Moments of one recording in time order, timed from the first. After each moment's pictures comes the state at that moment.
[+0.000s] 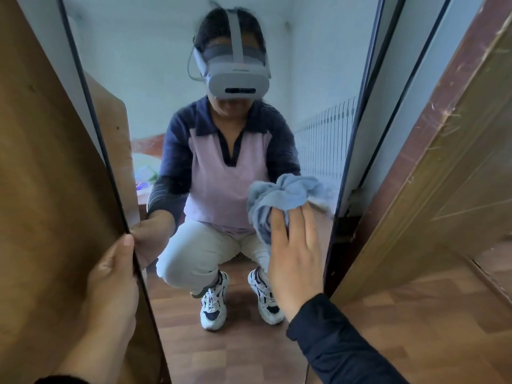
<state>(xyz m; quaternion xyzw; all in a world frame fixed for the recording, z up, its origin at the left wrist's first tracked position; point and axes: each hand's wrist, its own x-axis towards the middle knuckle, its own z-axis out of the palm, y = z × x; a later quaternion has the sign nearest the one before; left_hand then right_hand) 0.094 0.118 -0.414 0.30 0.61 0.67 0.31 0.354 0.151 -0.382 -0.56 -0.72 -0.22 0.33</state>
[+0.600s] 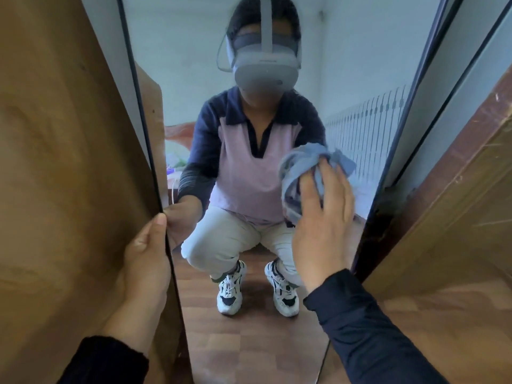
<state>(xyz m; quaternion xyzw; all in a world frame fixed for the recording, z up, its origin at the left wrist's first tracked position) 0.098 0.118 -0.413 0.29 0.61 0.68 0.30 0.337 0.168 -0.357 -0.52 -0.70 -0.16 0.46</state>
